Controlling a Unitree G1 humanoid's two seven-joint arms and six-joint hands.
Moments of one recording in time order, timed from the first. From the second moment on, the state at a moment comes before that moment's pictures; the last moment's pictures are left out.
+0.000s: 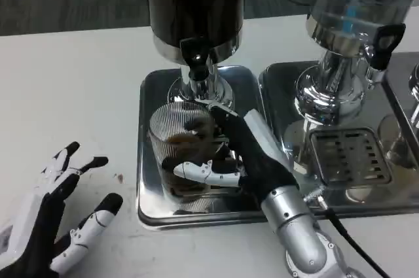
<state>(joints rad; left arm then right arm) 0.26 0.41 0.04 0.39 0.44 -0.69 0.29 -0.26 0.00 0.34 0.49 -0.41 -0.27 -0.17</state>
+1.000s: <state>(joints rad) 0.26 0.41 0.03 0.39 0.44 -0.69 0.29 -0.23 -0.01 0.32 0.55 -0.45 -0.38 -0.31</state>
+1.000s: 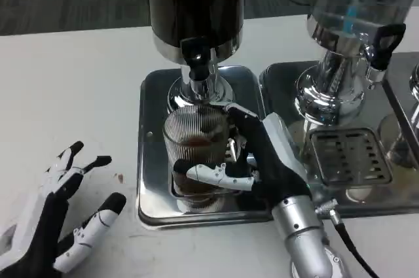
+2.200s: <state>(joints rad) 0.22 0.55 -0.04 0.25 0.57 -0.62 0.18 0.09 -0.08 0.28 0.14 -0.48 -0.41 -0.33</state>
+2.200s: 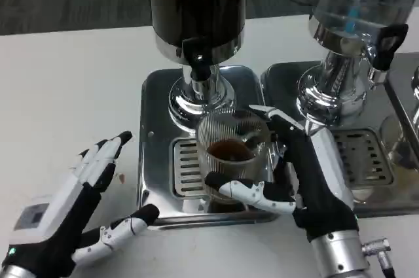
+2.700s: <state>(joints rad) 0.35 0.58 -0.04 0.03 0.62 -0.46 0.11 0.29 -0.10 0.30 -0.13 -0.48 -0.43 -0.24</state>
